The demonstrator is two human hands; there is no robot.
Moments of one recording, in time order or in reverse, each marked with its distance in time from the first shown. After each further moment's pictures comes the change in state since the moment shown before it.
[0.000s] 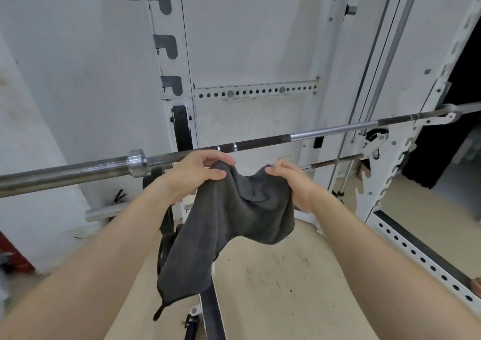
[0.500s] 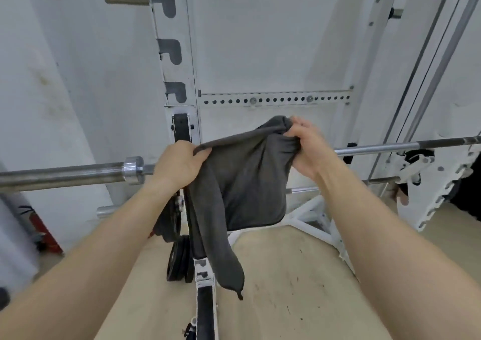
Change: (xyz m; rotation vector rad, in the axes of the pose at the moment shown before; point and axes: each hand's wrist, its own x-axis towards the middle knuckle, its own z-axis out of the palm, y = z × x) left_hand 0.060 0.008 -0.005 0.664 0.635 -0.080; right_hand 0.080 -0.093 -0.027 0.399 -0.214 -0.285
